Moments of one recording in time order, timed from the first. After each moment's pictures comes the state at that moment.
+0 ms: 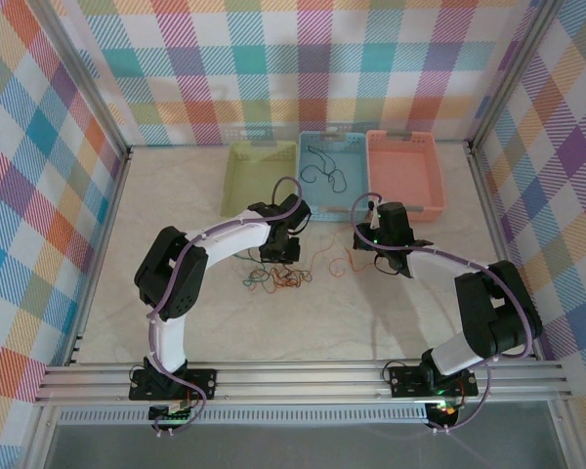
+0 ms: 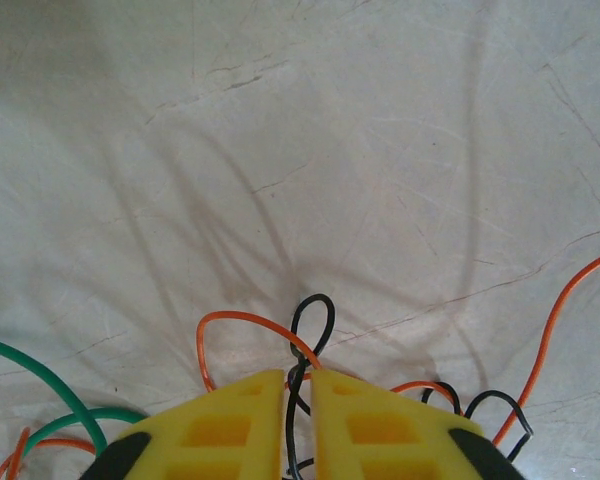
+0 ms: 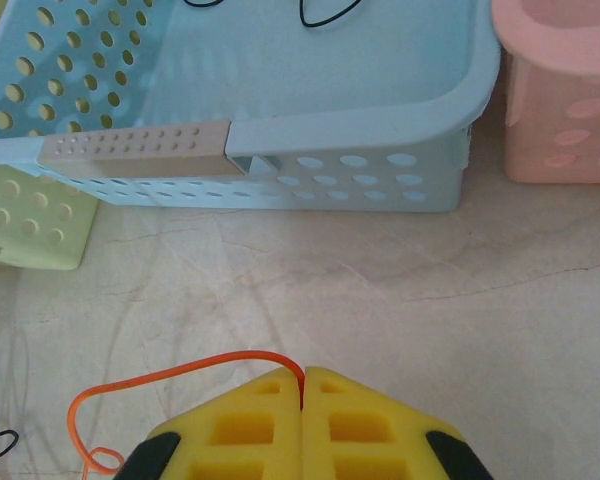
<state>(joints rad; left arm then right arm) -0.70 1.94 1.42 -0.82 -0.05 -0.58 0.35 1.51 0.71 0.11 -0.11 0.41</state>
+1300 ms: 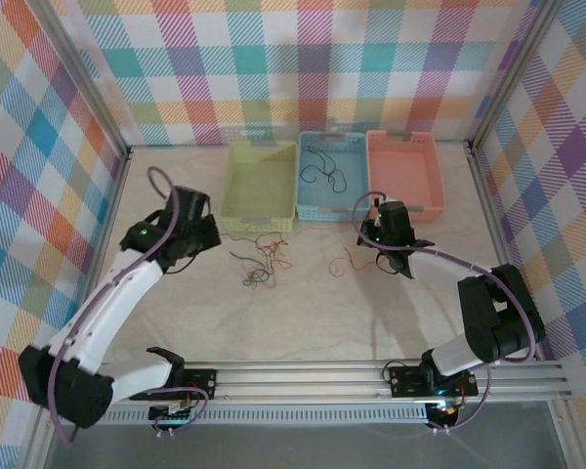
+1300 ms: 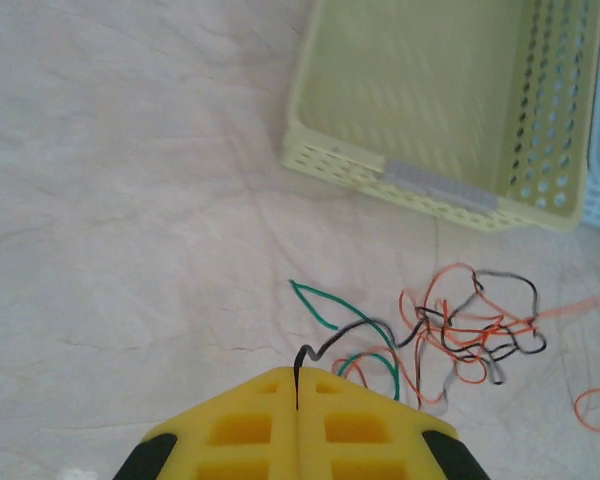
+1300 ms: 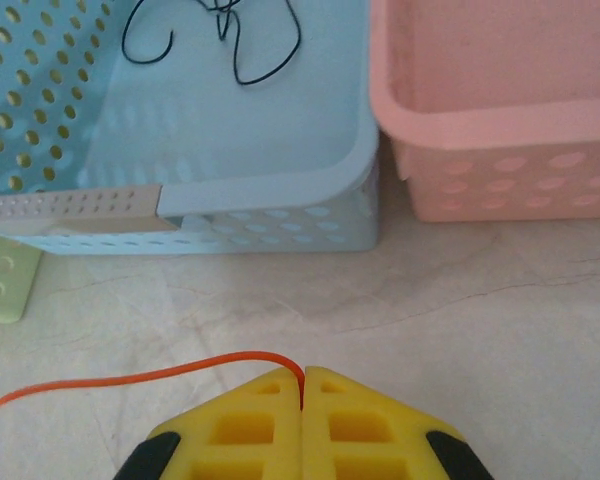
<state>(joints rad) -0.36 1.12 1.11 -0.90 -0.18 -0.62 0.35 1.48 0.71 0.10 0.04 0.41</state>
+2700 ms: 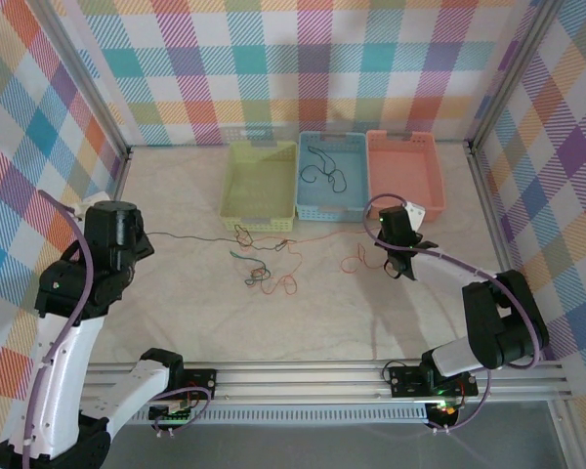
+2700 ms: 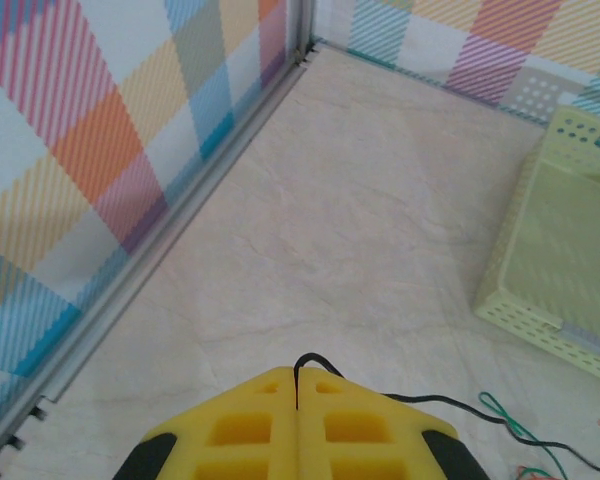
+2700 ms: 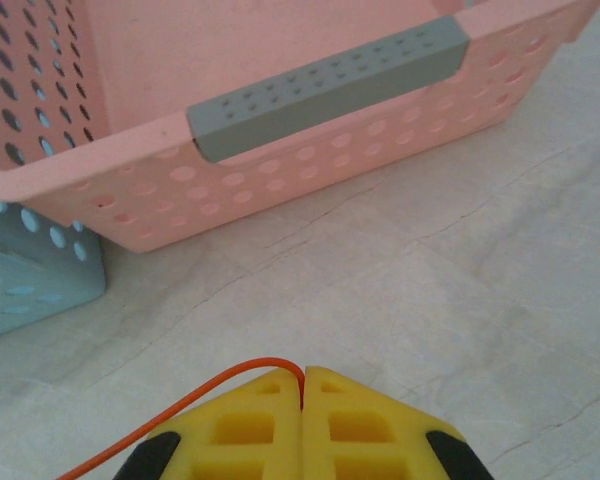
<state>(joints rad) -0.24 0.87 1.39 -1.26 -0.57 -0.51 0.34 1.44 0.70 -0.07 0.45 0.60</state>
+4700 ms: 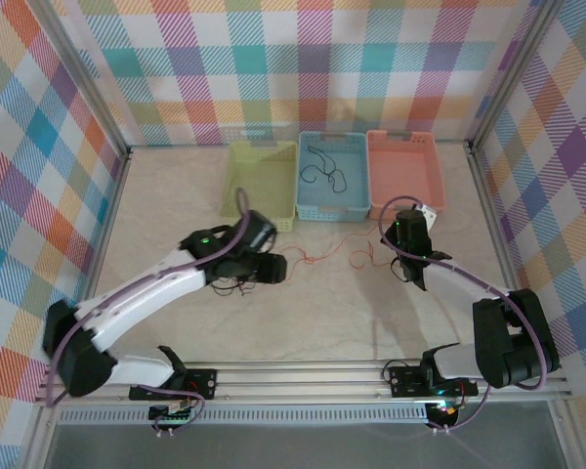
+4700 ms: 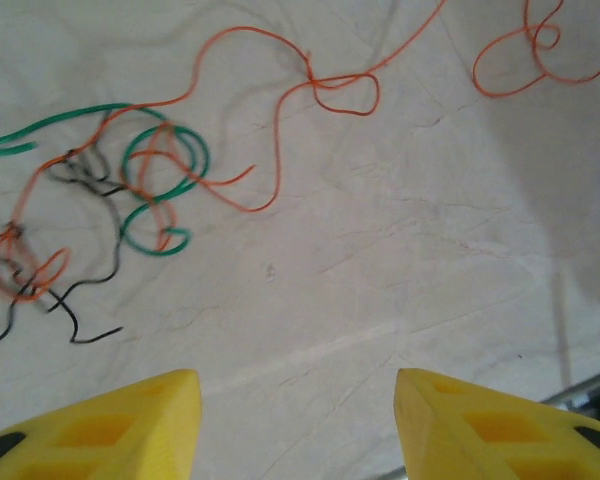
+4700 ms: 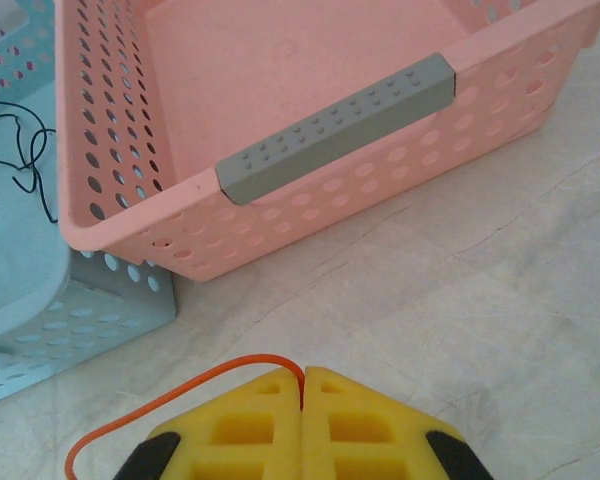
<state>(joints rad) -0.83 1.36 1.17 -0.88 -0.03 -0.63 0.27 1.34 0.60 0.08 0.29 0.64</state>
